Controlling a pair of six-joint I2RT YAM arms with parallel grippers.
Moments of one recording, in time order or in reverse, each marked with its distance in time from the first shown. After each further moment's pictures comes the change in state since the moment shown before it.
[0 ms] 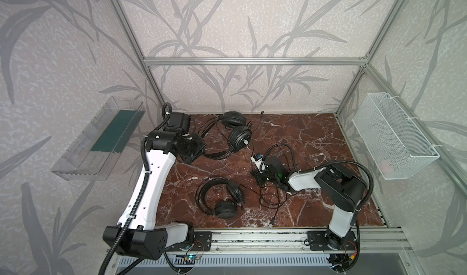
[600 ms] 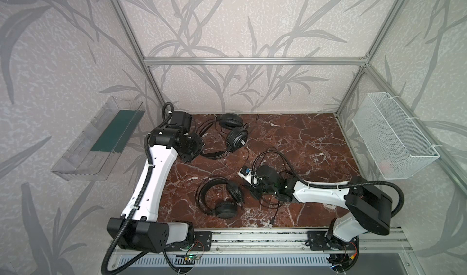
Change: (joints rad) left arm 0.013 0.067 -0.001 -0.003 -0.087 0.018; right arm 0.265 -0.306 0.050 -0.386 0.064 -0.208
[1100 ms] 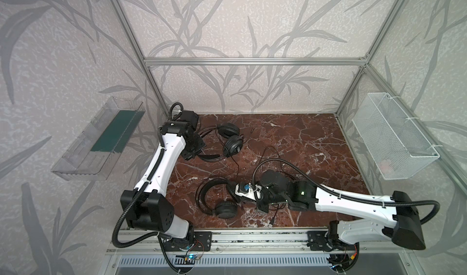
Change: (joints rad) left arm 0.000 0.166 0.002 -0.001 -0.168 0.080; right arm 0.162 -0.271 0.159 -0.423 -0.060 -0.193
